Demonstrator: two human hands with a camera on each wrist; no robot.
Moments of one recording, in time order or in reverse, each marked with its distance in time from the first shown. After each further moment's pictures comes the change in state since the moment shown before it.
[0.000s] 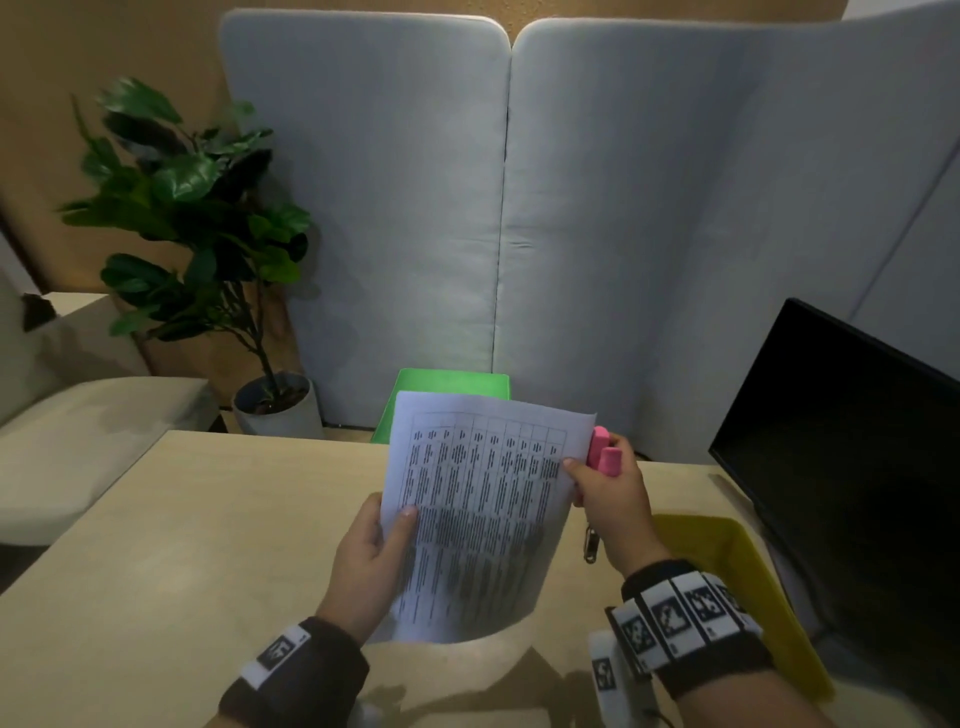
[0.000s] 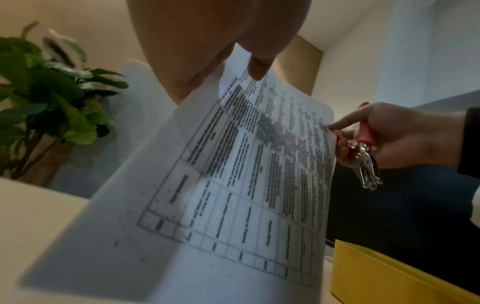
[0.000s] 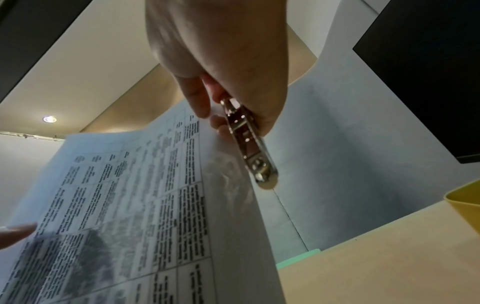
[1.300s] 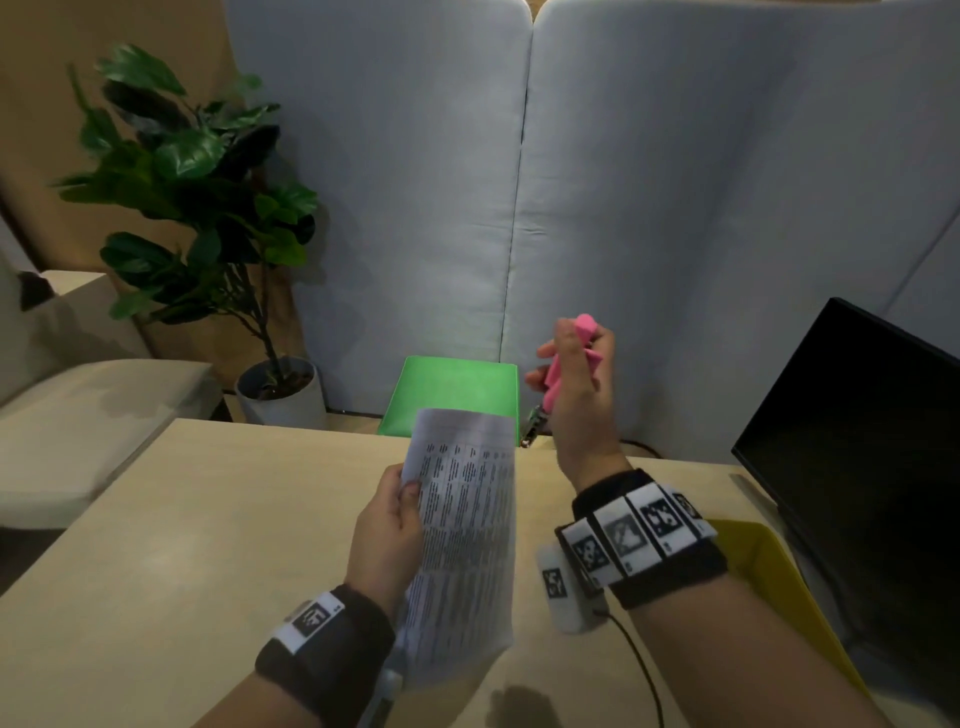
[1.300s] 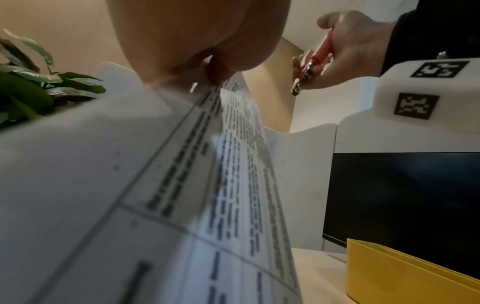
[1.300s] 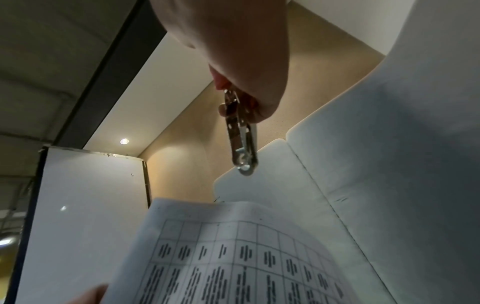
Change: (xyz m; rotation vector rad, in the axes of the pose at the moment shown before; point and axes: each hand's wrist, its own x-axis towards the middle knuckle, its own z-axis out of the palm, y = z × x) left_hand 0.039 -0.006 -0.006 0.257 0.096 0.081; right_hand 0.012 -0.088 0.090 0.324 -0.049 -0.391
